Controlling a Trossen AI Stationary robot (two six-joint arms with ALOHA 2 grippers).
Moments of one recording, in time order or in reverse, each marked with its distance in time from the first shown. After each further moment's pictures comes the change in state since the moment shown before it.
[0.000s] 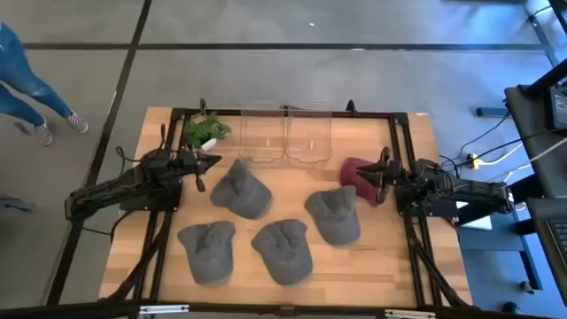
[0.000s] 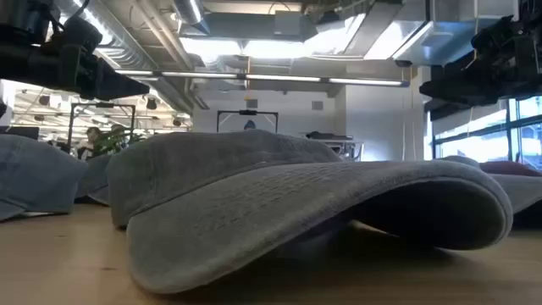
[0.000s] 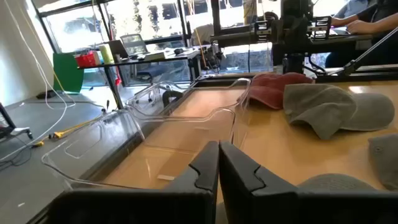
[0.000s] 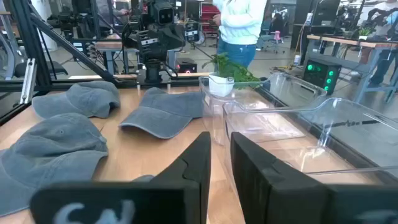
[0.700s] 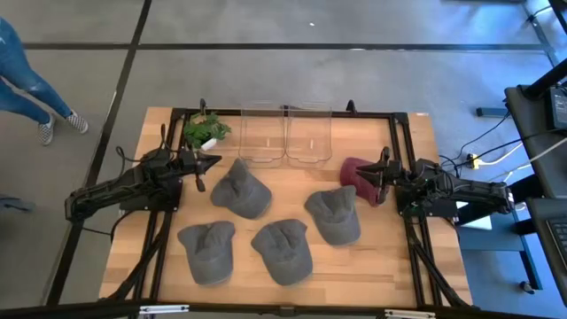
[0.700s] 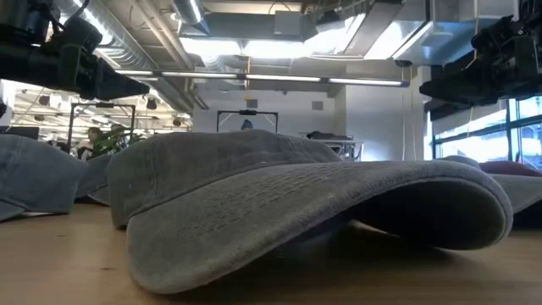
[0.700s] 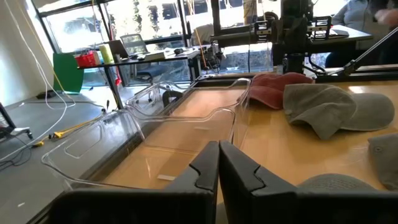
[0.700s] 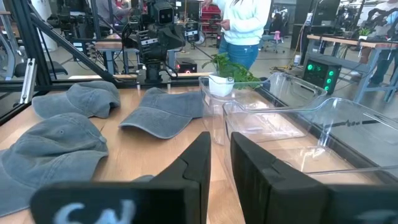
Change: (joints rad) left arm 0.000 0.000 0.000 0.000 0.000 0.000; right arm 0.000 0.000 0.000 0.000 0.000 0.000
